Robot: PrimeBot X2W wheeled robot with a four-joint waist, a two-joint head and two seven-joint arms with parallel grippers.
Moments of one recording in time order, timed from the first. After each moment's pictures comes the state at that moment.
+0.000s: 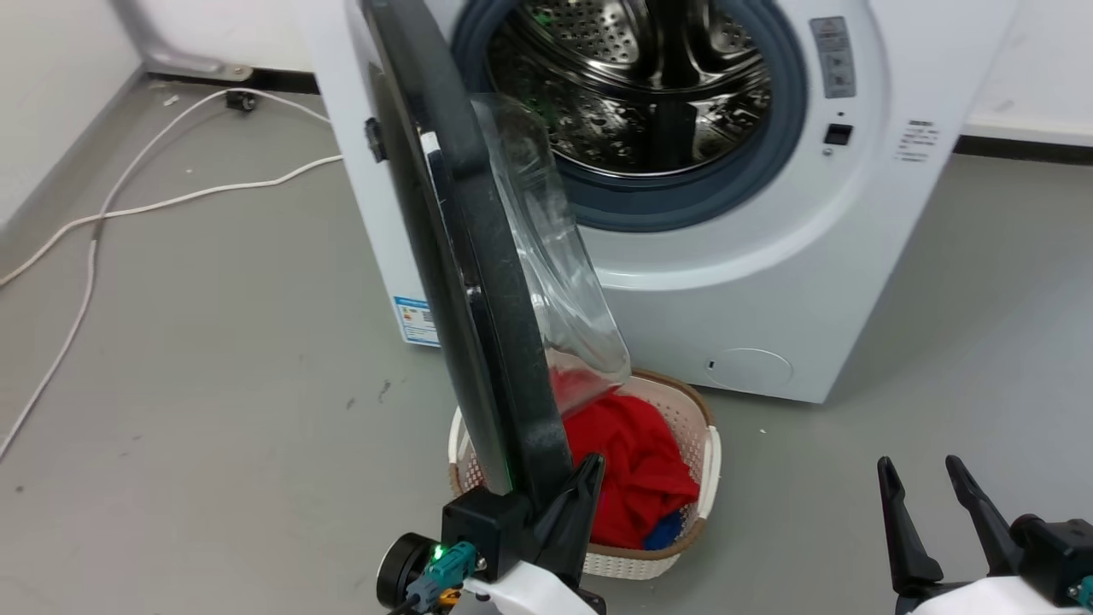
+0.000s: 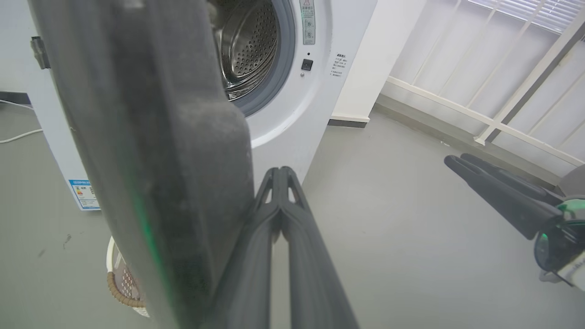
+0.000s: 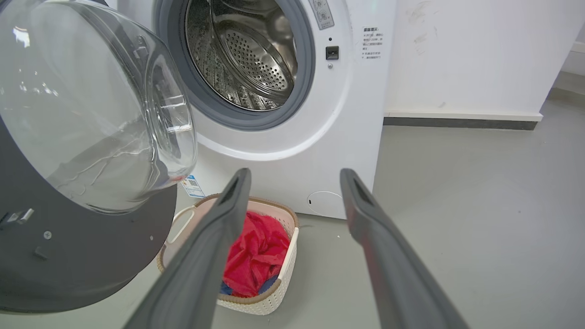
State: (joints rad) left arm -0.07 0.14 -0.64 -0.08 -0.42 0.23 0.02; right arm 0.17 -0.05 -0.07 -0.09 0.16 0.13 -0.02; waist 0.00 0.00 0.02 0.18
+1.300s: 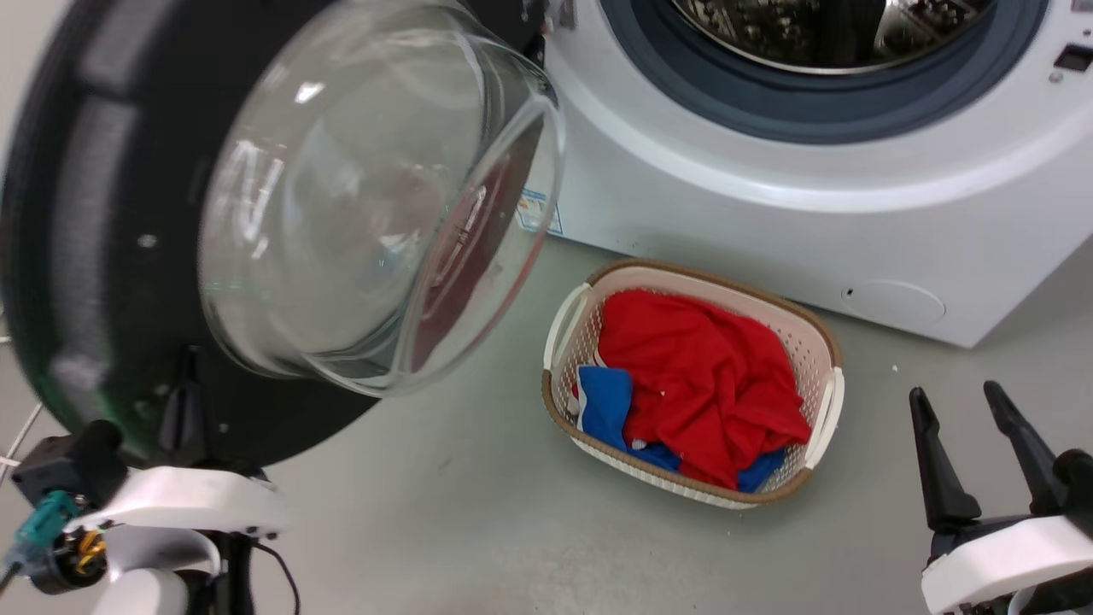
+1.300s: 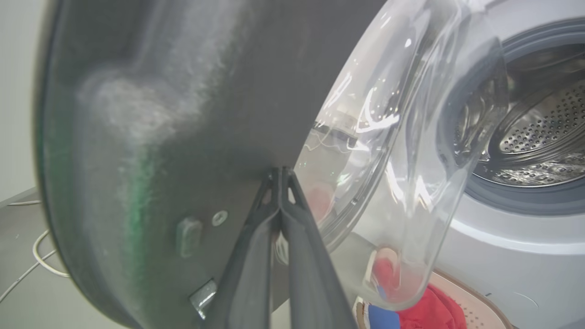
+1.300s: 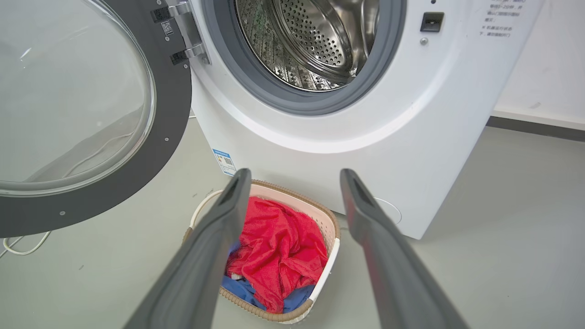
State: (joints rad) left arm -0.07 0.35 -0.13 -0.04 -0.62 0.30 -0.17; right arm 0.10 -0.12 -0.08 -0.19 0.16 0.13 0.05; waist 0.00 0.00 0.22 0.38
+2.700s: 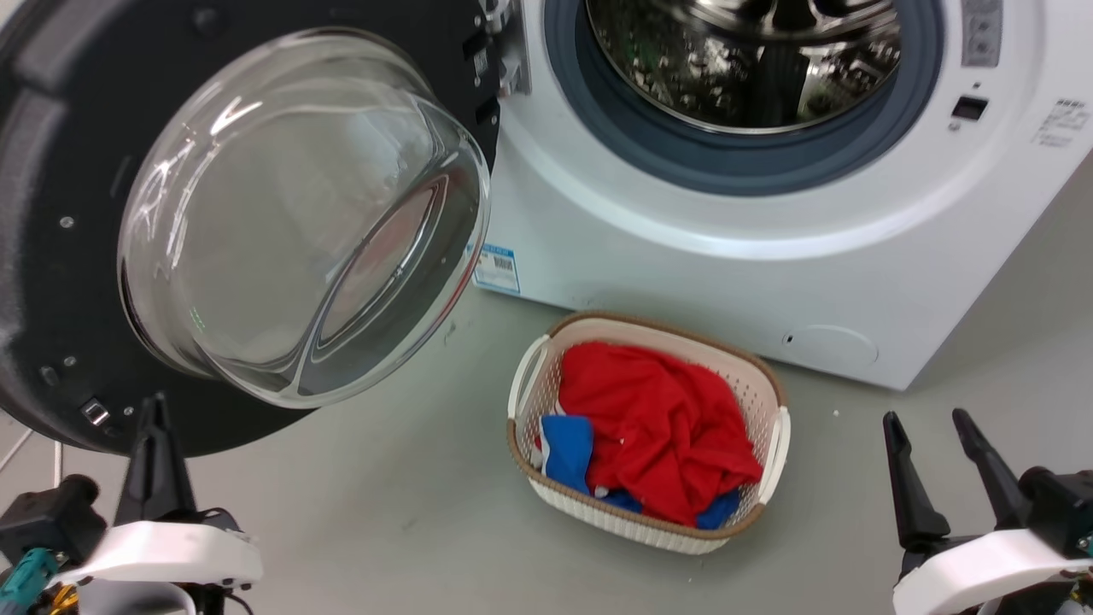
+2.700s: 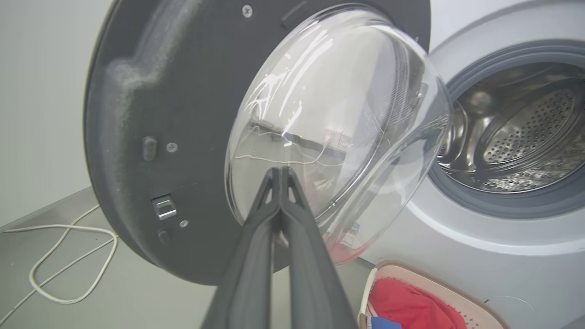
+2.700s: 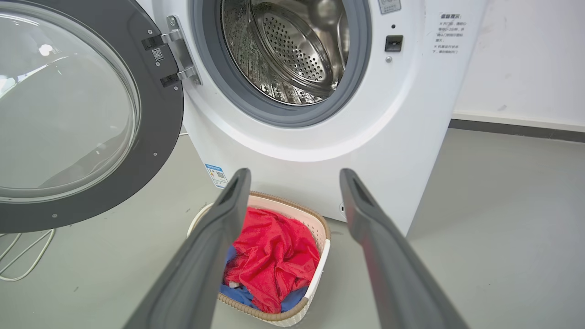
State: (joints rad) left arm 0.02 0.37 -0.06 -0.02 -0.58 0.24 -0.24; right arm 0.09 -0.09 -0.06 -0.09 0.18 0.13 0.02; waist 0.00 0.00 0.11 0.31
